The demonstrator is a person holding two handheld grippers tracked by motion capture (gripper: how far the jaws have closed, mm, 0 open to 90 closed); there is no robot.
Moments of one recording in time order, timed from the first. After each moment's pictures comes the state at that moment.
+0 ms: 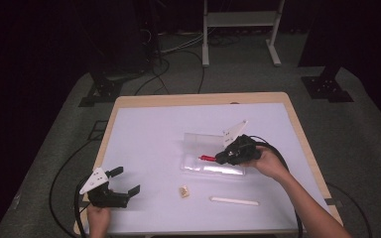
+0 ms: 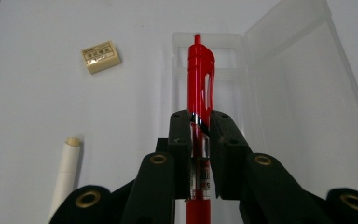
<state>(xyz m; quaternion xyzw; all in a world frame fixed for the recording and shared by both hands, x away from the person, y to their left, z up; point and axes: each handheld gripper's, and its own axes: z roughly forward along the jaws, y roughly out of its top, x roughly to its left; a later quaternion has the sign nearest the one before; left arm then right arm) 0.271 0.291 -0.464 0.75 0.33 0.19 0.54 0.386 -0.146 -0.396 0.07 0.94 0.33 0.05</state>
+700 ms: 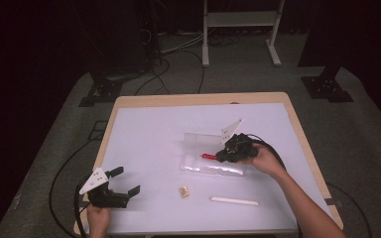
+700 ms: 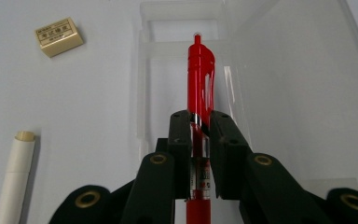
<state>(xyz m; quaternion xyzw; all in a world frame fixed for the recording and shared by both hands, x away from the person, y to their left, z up) 0.271 0.291 -0.464 0.75 0.33 0.19 0.54 0.410 -0.145 -0.421 0.10 0.94 0.31 0.03</state>
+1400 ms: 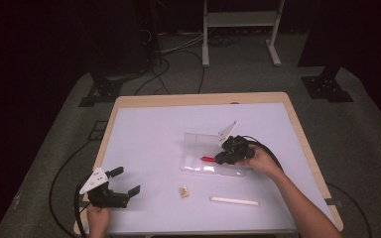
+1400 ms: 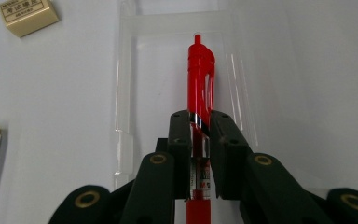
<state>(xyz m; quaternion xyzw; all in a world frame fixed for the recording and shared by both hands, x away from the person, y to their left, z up) 0.271 0.290 -0.464 0.75 0.33 0.19 0.54 0.420 -0.138 -0.442 0.10 0.95 0.29 0.02</state>
